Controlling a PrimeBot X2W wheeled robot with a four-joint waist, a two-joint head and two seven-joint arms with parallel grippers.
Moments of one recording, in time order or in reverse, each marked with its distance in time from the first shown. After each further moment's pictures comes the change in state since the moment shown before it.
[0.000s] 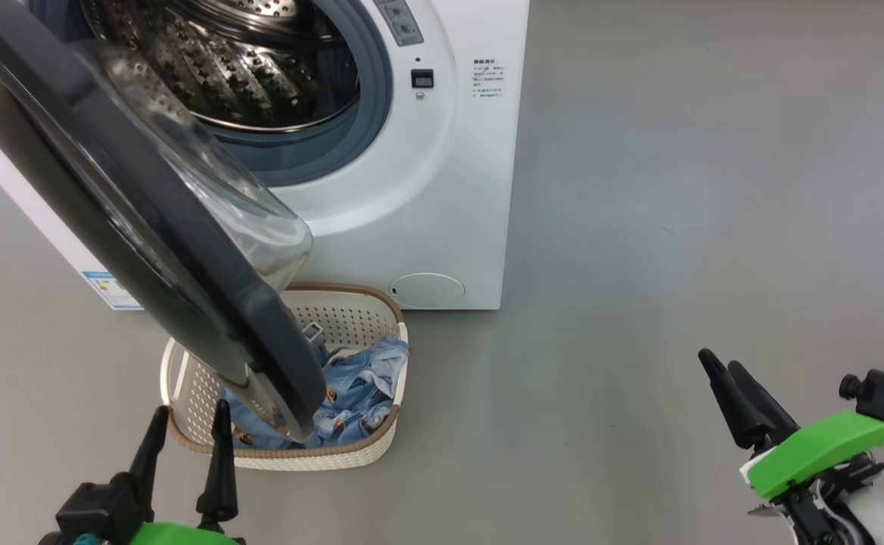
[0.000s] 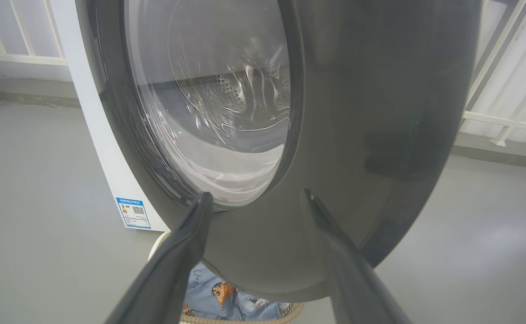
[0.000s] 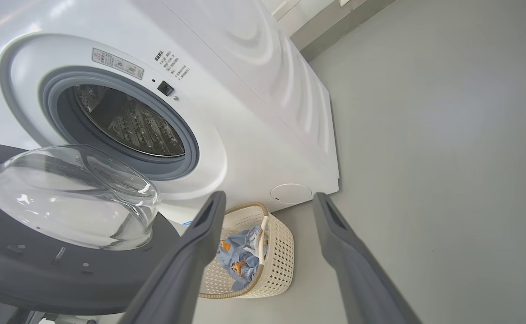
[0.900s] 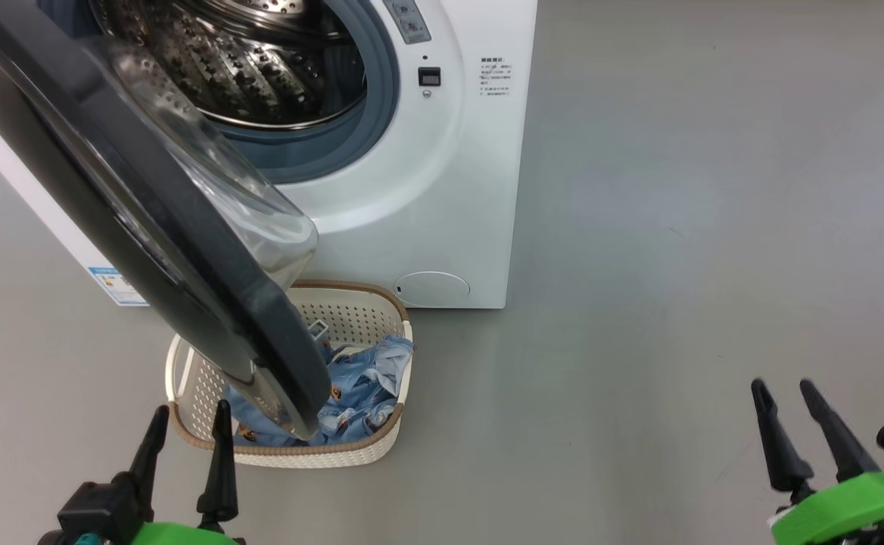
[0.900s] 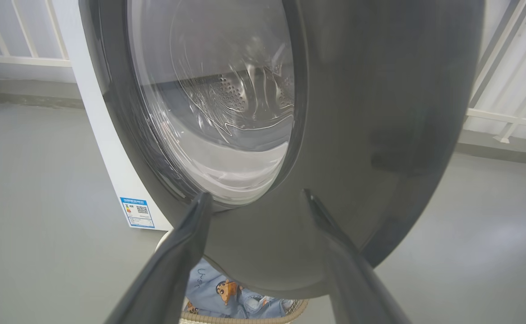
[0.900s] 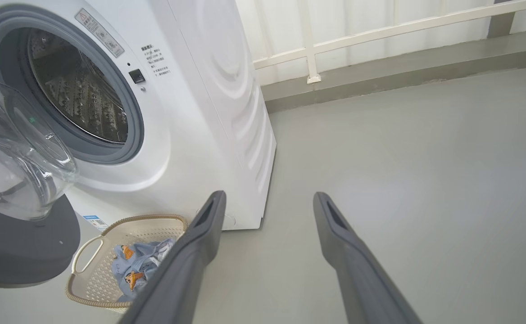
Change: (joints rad) left arm -0.001 0.002 -0.001 0.001 0.010 0.000 0.000; right arm 0.205 0.150 -0.370 -0.123 -0.708 0.000 -0.110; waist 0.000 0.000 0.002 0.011
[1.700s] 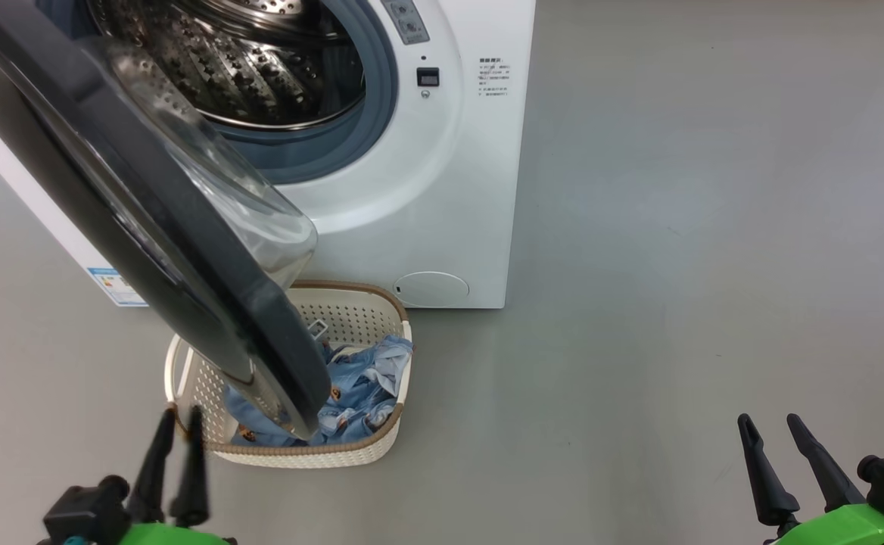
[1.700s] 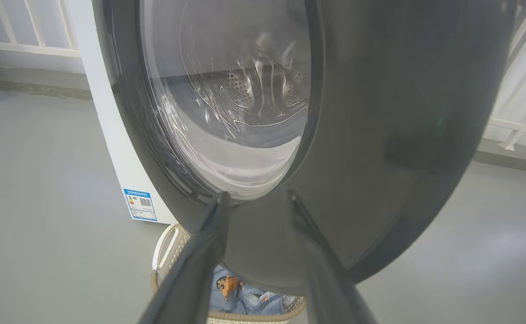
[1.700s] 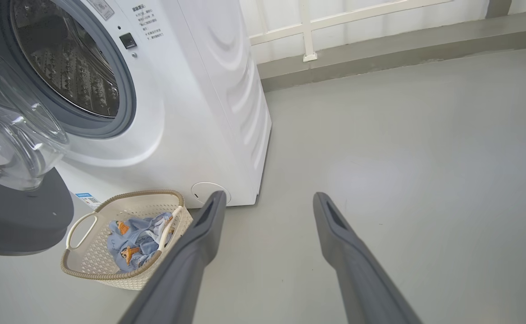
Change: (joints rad) left arm 0.000 0.000 0.013 0.016 -0.027 0.000 0.000; right arm 0.059 0.047 -0.016 0.003 -0.069 0.000 0.000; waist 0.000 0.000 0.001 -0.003
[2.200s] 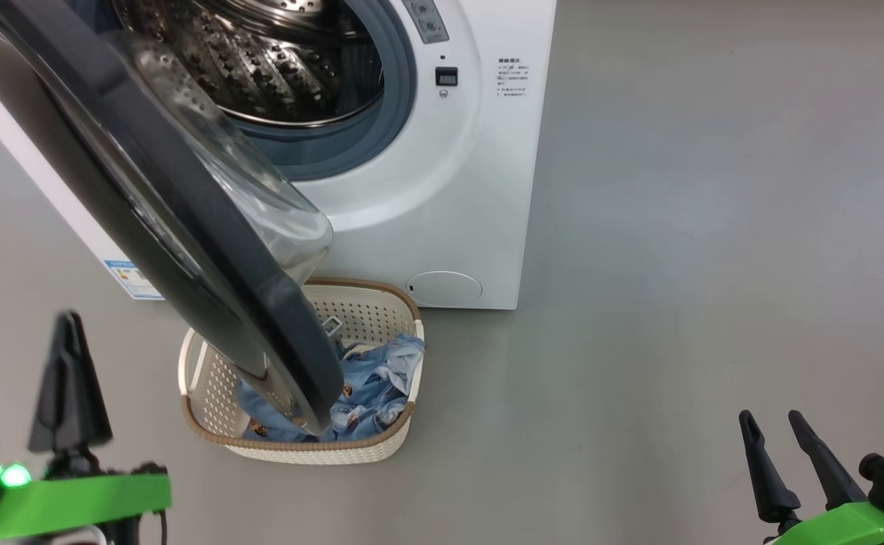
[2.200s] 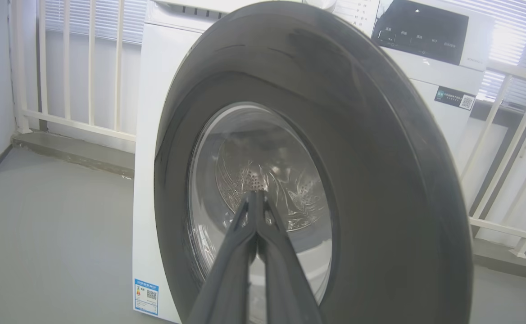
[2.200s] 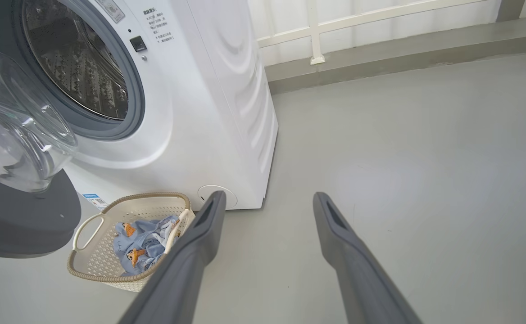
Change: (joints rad) left arm -0.055 -0.001 0.130 -0.231 -0.104 0.001 0.000; right arm 0.000 0.006 -0.009 -0.011 -0.004 0.000 0.000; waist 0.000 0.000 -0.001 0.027
